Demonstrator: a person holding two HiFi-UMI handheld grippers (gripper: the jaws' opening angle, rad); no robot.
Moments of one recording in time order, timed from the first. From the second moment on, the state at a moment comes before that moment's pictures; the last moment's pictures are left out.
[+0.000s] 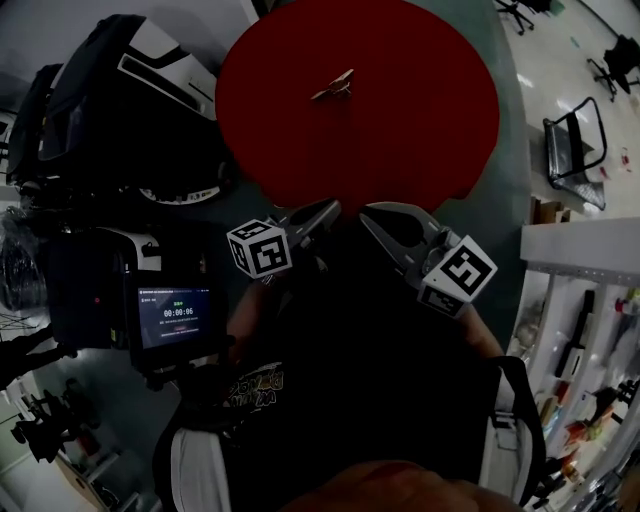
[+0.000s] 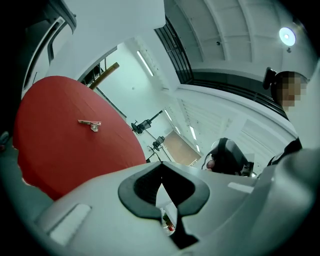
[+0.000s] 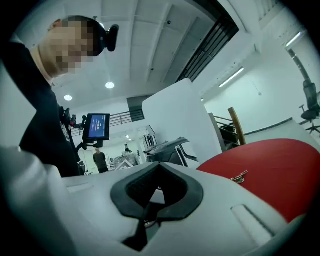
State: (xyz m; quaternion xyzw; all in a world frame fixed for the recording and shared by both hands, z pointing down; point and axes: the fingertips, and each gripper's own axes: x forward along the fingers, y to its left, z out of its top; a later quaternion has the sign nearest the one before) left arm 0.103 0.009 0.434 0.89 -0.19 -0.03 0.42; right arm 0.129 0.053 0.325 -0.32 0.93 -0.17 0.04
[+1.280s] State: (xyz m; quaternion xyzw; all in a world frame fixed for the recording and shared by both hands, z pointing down) left arm 0.101 0.019 0.438 0.89 -0.20 -0.01 0.41; right arm 0.113 0.070 0.343 -0.30 0.94 -0.19 0.01
